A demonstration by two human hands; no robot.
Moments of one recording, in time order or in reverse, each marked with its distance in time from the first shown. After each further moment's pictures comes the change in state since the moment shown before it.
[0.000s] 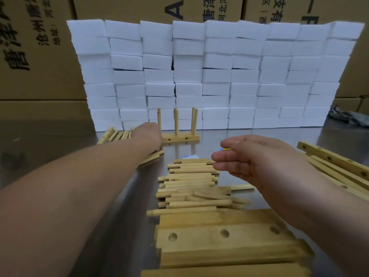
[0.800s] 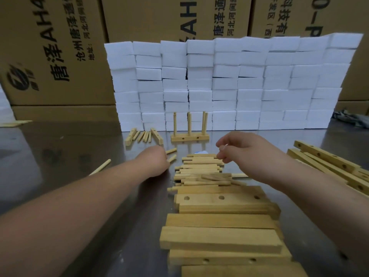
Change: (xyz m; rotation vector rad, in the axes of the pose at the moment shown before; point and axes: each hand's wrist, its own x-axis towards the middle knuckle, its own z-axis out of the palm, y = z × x) left_hand -0.125 -0.024 -0.038 -0.148 -0.202 0.000; right_hand -0.019 -0.016 0.000 -0.761 -0.176 -0.244
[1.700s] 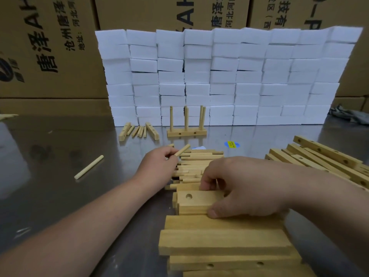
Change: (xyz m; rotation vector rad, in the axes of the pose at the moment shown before) left_hand -0.048 0.016 0.019 -0.790 0.230 0.121; right_hand -0.021 -0.020 0.011 -0.579 -0.490 -0.199
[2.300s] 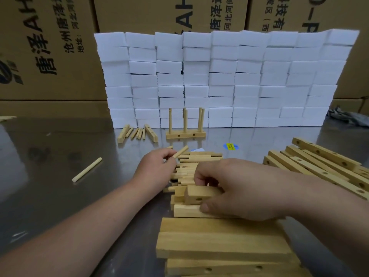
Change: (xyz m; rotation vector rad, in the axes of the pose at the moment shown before) left_hand -0.004 0.003 -0.001 -0.001 0.026 0.006; right_hand -0.002 -0.007 0.001 0.049 0.078 -0.006
